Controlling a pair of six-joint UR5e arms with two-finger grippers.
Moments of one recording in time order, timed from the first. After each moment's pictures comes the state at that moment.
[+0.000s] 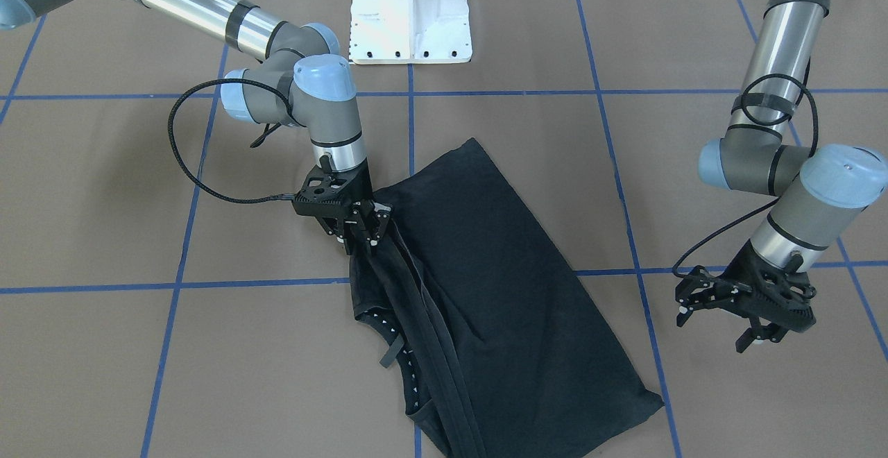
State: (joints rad) left arm -1.03 -2.07 -1.08 -2.59 -2.00 -0.49; right arm 0.48 -0.92 1.42 -1.11 1.43 1.50
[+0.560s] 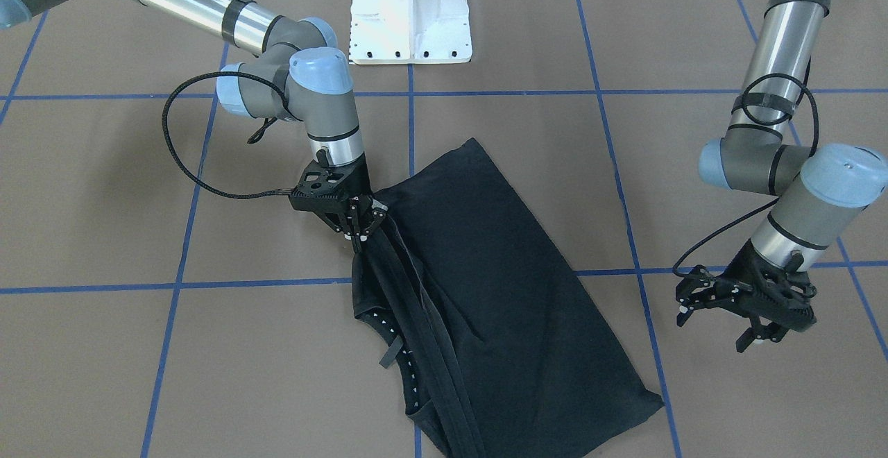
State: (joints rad) left arm -1.03 -2.07 -1.08 -2.60 -2.00 -0.49; right arm 0.49 -0.95 1.48 -1.13 1.44 1.50
